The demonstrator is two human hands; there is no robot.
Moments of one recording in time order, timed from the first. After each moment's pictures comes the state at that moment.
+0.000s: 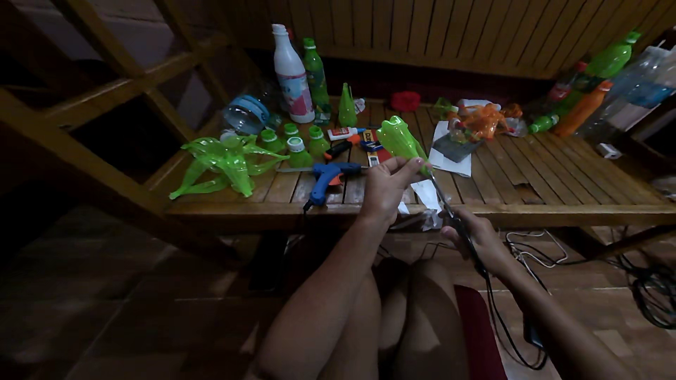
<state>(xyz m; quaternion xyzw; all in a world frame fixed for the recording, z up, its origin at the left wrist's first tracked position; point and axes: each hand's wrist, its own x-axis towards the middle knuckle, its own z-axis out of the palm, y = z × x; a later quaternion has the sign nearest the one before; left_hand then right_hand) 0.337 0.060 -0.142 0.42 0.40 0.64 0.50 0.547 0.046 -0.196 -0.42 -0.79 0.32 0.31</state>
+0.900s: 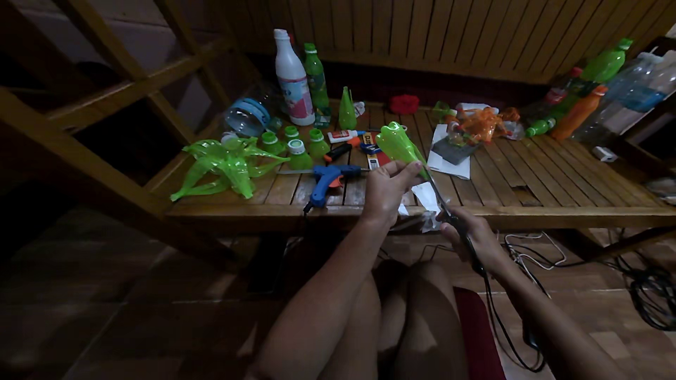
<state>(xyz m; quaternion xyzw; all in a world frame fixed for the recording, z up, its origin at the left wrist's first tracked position) 0.340 0.060 -0.142 0.39 0.40 0.65 0.51 0.541 0.047 -0.193 -0.42 -0.77 0.35 0.32</state>
